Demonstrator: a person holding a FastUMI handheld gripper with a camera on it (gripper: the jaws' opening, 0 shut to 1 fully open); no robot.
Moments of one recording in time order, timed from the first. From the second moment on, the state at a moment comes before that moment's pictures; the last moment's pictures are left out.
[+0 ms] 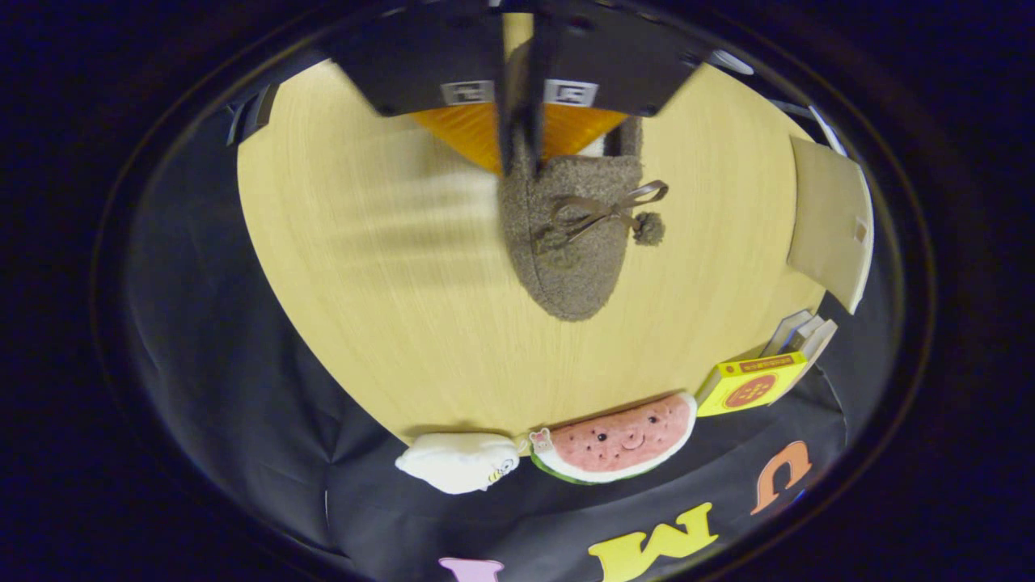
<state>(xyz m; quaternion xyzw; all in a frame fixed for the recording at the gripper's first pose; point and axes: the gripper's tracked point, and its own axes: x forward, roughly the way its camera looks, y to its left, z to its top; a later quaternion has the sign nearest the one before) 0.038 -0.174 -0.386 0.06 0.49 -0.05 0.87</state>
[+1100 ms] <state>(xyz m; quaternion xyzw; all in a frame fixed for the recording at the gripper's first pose) 0.022 0.139 -0.171 0.22 0.36 -0.08 0.90</state>
